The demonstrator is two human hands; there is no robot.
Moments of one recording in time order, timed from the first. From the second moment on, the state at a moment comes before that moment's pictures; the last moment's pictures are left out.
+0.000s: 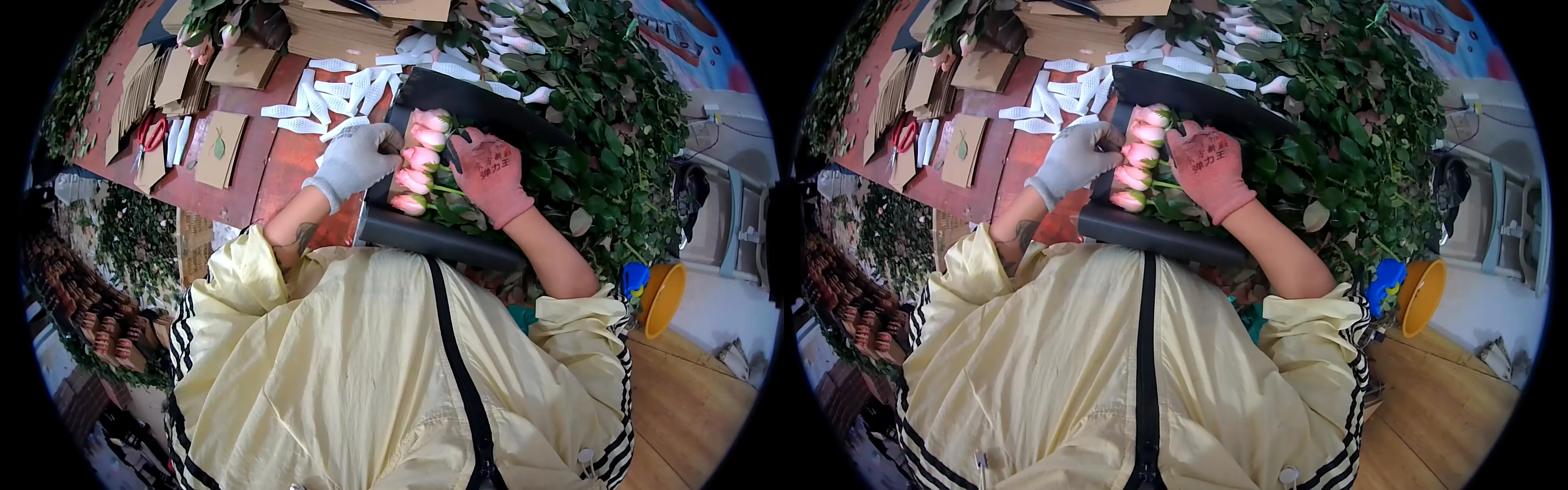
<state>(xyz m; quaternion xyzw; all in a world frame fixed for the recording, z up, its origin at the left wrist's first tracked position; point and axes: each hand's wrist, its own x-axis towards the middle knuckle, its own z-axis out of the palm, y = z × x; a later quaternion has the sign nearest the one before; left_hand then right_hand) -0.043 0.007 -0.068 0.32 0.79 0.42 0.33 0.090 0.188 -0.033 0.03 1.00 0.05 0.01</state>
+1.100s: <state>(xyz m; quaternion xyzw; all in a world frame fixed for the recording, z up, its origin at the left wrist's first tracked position) -0.062 0.024 -0.088 0.33 0.74 0.46 0.36 0.087 0.188 -0.034 0.01 1.00 0.05 0.00</state>
